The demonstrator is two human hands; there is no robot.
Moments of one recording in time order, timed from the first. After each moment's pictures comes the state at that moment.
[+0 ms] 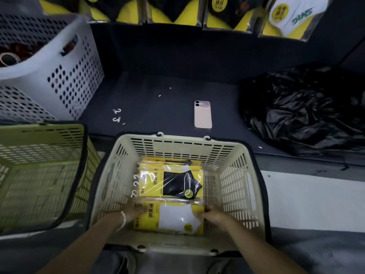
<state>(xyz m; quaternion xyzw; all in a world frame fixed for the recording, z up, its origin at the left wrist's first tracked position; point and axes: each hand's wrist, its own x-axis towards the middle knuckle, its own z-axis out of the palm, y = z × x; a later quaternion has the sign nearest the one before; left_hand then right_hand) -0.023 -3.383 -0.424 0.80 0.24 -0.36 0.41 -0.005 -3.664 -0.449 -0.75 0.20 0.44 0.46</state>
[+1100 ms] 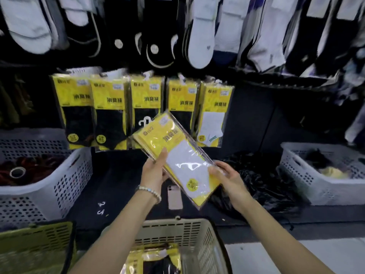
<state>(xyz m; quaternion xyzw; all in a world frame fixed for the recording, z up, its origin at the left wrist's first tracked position) 0.098 -3.518 -0.074 0.53 0.02 0.04 0.85 0.073 -3.719 -0.088 -0.66 0.05 -0.05 0.74</state>
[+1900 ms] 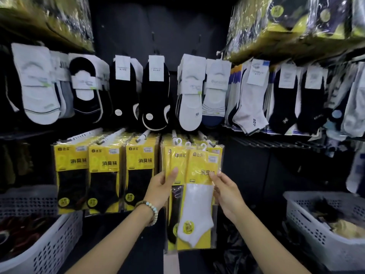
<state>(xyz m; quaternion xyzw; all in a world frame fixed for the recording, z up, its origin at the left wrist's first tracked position) 0.156 -3.539 0.037 0.74 -0.12 0.15 0.65 0.156 -3.733 0.021 -0.60 -0.01 -0.10 0.79</state>
